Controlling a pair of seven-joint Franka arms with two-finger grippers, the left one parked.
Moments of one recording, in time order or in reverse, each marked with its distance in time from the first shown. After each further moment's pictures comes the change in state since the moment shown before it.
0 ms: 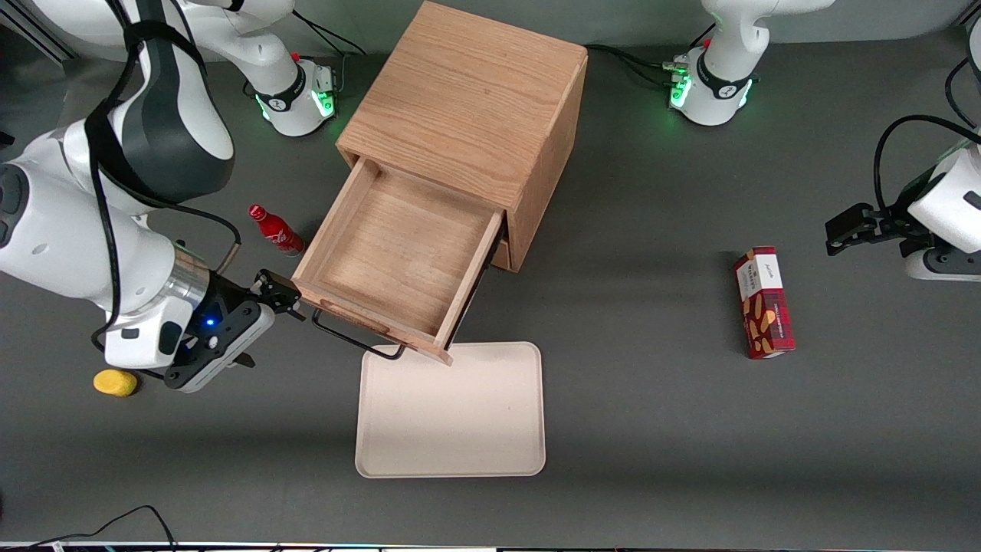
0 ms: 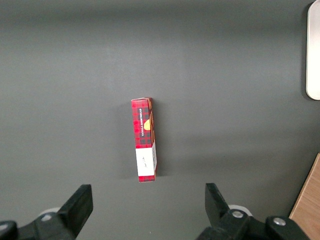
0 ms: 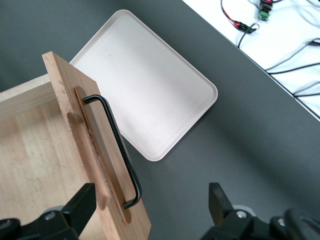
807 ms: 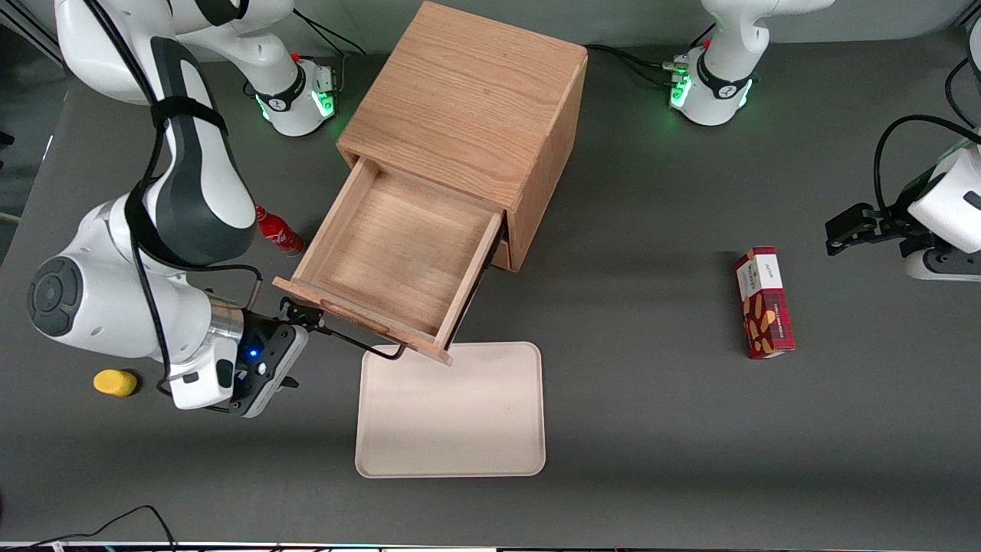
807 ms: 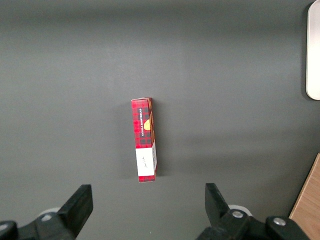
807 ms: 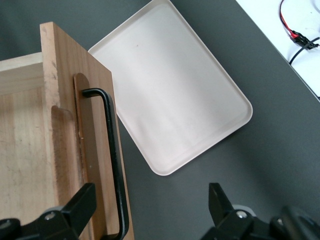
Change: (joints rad) arm -0.018 0.137 -0.001 0.048 0.118 0.004 -0.251
